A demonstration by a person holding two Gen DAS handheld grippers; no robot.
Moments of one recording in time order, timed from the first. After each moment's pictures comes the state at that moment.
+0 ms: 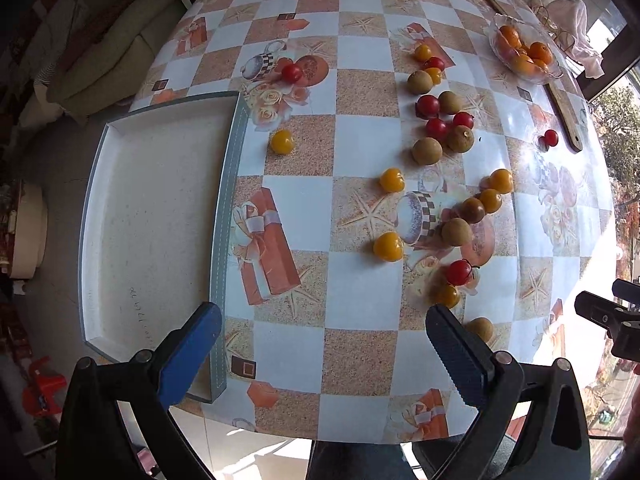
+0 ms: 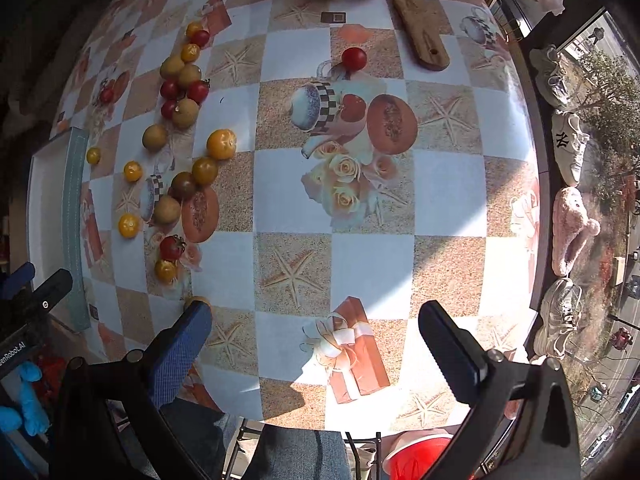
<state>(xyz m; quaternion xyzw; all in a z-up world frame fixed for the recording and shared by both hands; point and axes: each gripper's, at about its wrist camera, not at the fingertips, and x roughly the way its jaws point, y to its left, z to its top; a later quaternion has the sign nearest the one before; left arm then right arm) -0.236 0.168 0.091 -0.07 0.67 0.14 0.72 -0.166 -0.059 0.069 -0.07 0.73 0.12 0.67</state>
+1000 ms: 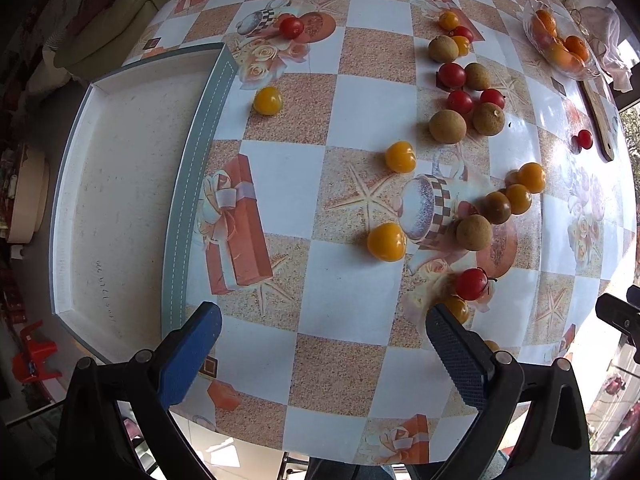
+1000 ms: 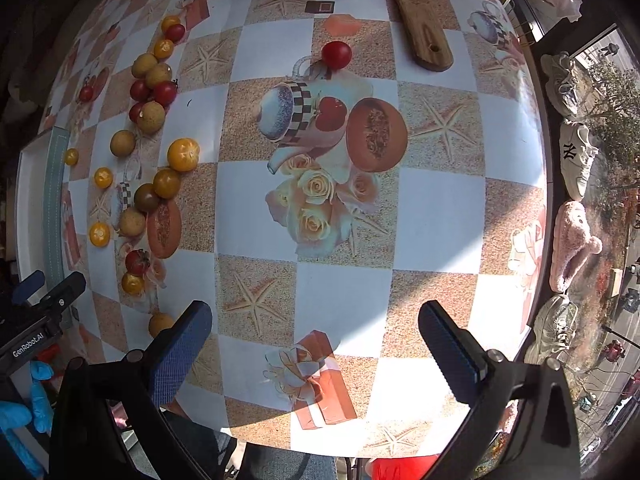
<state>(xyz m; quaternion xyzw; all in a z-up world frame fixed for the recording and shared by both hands) -0.225 0.163 0.048 -0.11 0.69 0.17 0.70 -0.145 -0.082 0.047 -0.08 0.75 0.13 0.65</state>
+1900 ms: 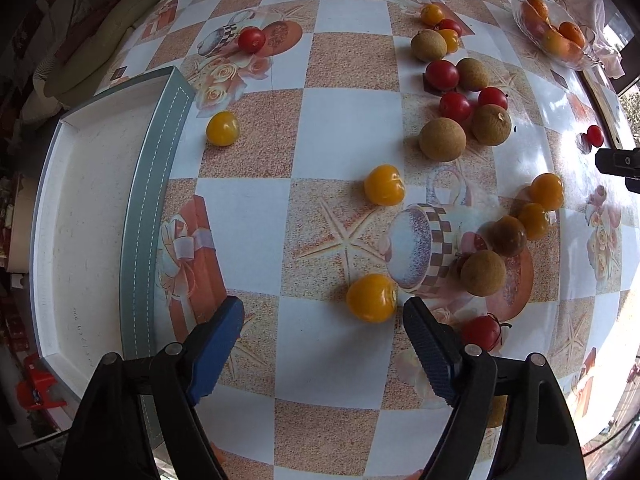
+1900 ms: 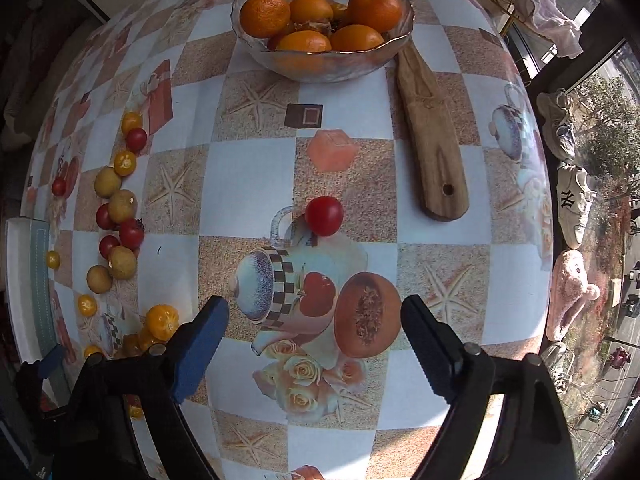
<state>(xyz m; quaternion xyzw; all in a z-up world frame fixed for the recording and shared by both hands) -0.195 0.158 0.002 -0.07 0.67 0.15 0.73 -0.036 -0.059 0.030 -0.07 0.69 0.12 0.71</state>
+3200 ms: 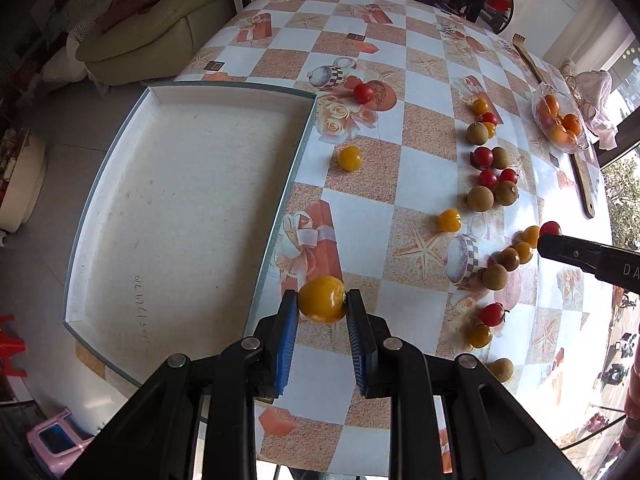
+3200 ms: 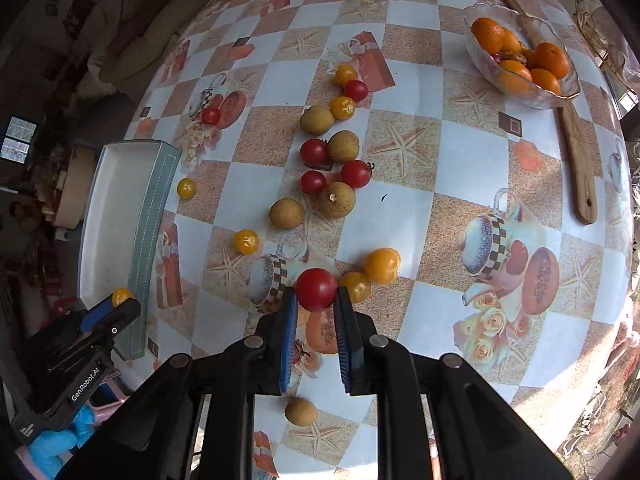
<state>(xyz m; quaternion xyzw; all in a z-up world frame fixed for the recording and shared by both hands) -0.268 0.229 0.080 -0.15 0.60 0.18 0.76 -0.116 0.049 0.070 -0.05 0.67 0.28 0.68</state>
